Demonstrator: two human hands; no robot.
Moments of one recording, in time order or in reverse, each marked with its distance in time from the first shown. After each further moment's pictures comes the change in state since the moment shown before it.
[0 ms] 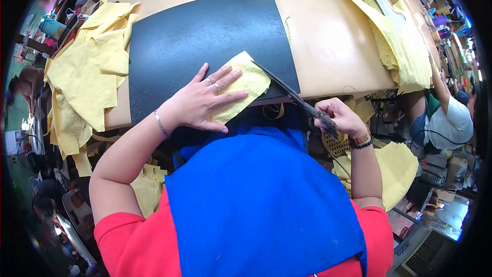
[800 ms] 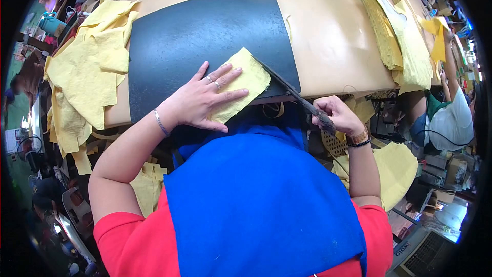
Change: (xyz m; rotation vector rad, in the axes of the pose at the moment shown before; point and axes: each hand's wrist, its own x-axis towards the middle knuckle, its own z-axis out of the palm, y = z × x) left_hand 0.000 0.000 0.002 -0.009 0.012 -0.006; right_hand 0.007 0.003 0.002 -0.008 0.026 -0.034
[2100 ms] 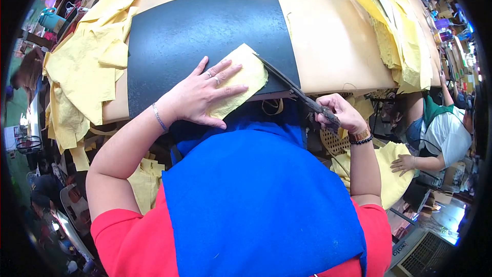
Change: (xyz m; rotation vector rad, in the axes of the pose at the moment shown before) left_hand 0.000 0.000 -0.001 0.018 -0.016 0.002; right_hand -0.004 0.006 -0.011 0.042 -0.080 -0.037
